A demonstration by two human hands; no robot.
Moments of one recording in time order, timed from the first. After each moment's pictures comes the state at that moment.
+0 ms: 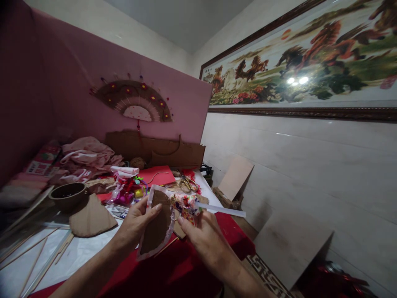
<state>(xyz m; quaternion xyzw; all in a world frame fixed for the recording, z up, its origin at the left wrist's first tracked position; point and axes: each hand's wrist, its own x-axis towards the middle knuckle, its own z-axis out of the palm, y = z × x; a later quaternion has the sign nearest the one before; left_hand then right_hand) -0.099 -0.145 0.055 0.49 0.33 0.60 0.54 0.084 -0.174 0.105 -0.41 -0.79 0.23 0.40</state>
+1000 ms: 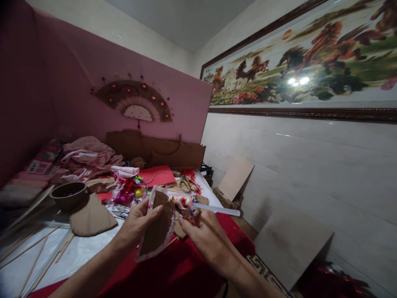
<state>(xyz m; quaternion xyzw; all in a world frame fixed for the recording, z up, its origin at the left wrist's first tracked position) -0.098 -0.145 0.053 0.49 0.34 0.59 0.54 0.084 -0.169 0.113 -0.38 -0.83 0.22 0.35</state>
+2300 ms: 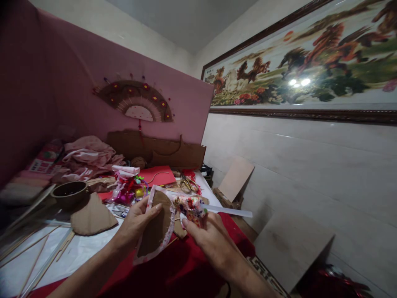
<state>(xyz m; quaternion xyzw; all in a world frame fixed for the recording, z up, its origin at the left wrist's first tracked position) -0.097 -0.147 0.057 0.47 0.35 0.60 0.54 0.096 -0.174 0.111 -0.47 -0.79 0.24 0.32</state>
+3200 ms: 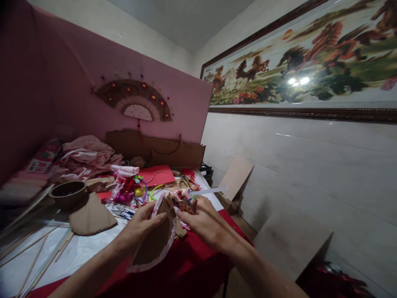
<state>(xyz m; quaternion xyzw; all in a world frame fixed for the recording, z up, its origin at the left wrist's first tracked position) -0.093 -0.150 0.061 0.54 0.37 0.54 0.53 0.079 -0.156 0.135 -0.35 -0.82 0.32 0.31</state>
